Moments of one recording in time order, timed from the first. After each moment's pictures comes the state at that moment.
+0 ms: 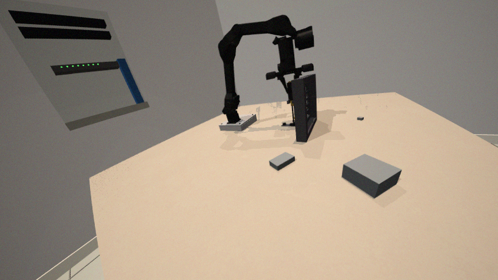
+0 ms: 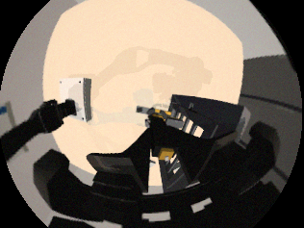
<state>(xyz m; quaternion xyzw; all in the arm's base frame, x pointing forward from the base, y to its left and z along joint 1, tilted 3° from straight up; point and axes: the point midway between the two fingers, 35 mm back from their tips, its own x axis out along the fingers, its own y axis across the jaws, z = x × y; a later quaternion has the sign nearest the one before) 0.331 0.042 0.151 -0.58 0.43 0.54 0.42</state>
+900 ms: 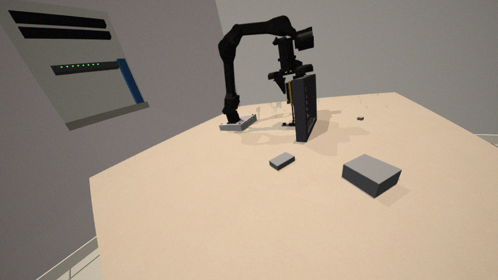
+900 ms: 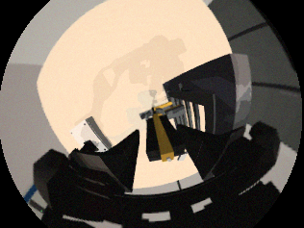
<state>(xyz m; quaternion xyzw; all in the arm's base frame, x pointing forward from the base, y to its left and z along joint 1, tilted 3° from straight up) 0.330 0.042 0.149 -0.44 0.58 0.39 0.57</state>
